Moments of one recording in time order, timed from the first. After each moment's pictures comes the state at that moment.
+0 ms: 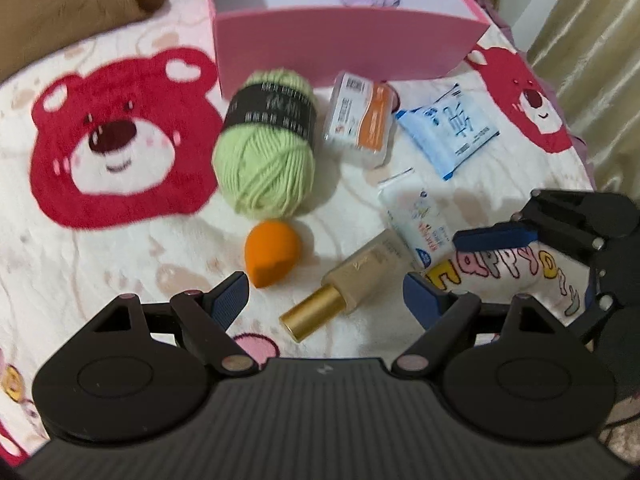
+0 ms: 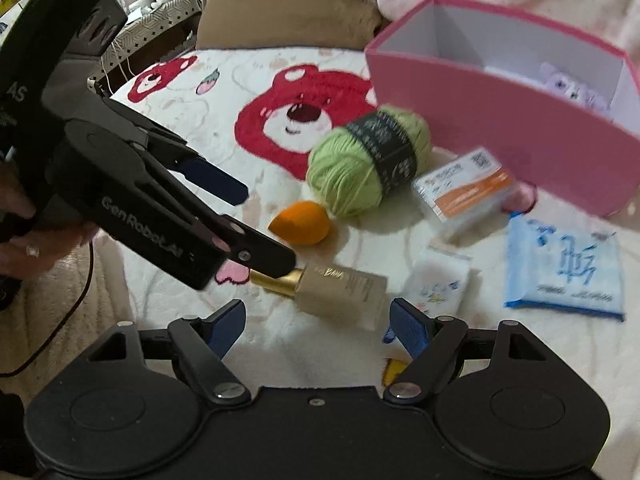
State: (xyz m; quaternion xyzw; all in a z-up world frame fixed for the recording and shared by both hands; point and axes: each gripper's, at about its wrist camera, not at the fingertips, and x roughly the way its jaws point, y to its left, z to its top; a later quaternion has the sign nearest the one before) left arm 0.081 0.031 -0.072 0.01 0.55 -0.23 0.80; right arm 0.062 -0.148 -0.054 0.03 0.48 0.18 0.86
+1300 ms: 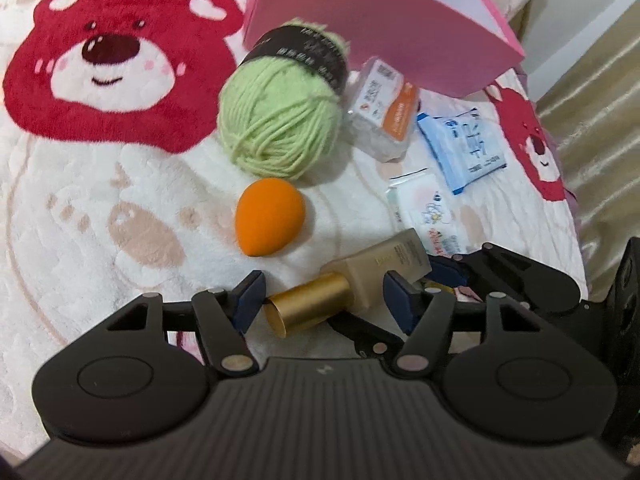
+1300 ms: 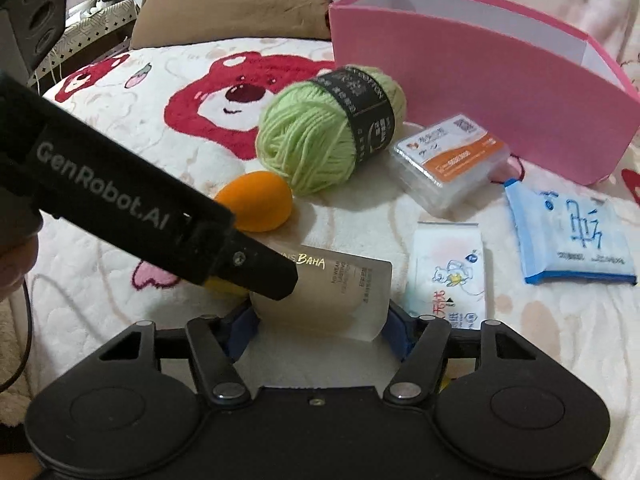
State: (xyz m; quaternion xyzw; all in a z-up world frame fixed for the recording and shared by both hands) left arm 0.070 0.050 -0.124 -0.12 0.54 -0.23 0.80; right arm 0.062 -0.110 -0.106 -0.01 0.45 0.06 0.89
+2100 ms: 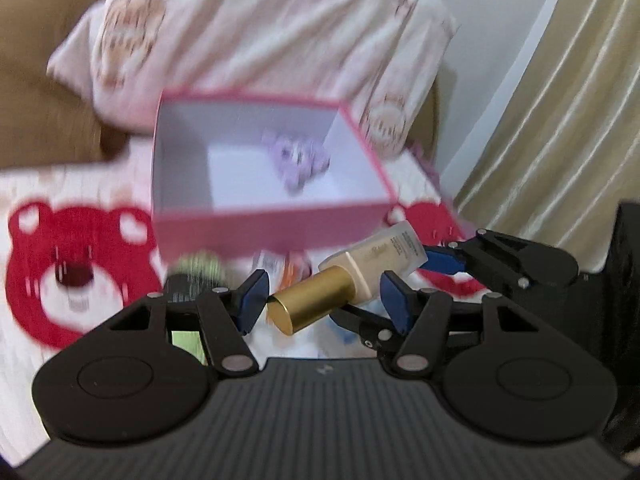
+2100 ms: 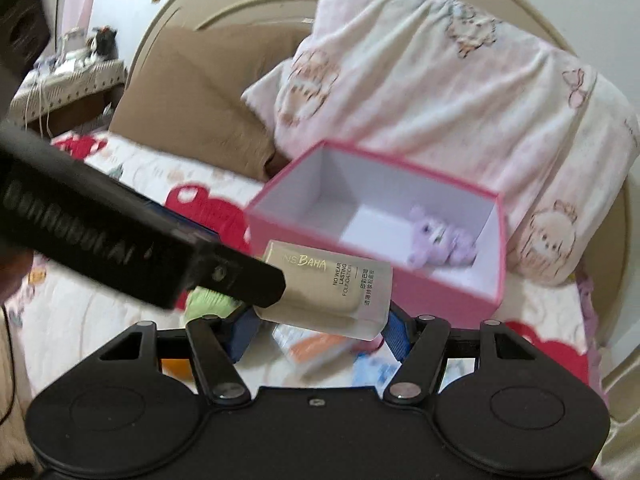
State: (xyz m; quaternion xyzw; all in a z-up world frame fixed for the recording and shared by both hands) left arm 0.089 0.000 0.028 -0.08 0.38 -0.28 0.88; right arm 0.086 -0.174 0.043 -0.07 0.33 0.02 0.94
